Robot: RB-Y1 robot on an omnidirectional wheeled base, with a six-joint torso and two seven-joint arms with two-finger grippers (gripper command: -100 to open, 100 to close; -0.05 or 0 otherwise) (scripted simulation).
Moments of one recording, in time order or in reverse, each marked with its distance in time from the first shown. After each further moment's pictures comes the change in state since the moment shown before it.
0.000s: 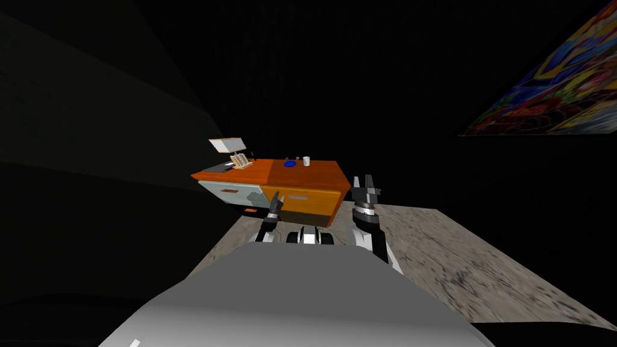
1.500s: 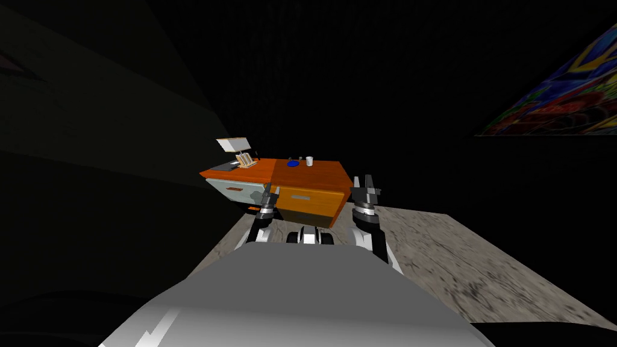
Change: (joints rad) left arm 0.055 0.000 0.025 -0.307 0.002 0.003 -0.001; right arm 0.000 0.000 0.000 0.000 0.000 0.000 0.000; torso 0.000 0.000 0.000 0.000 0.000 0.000
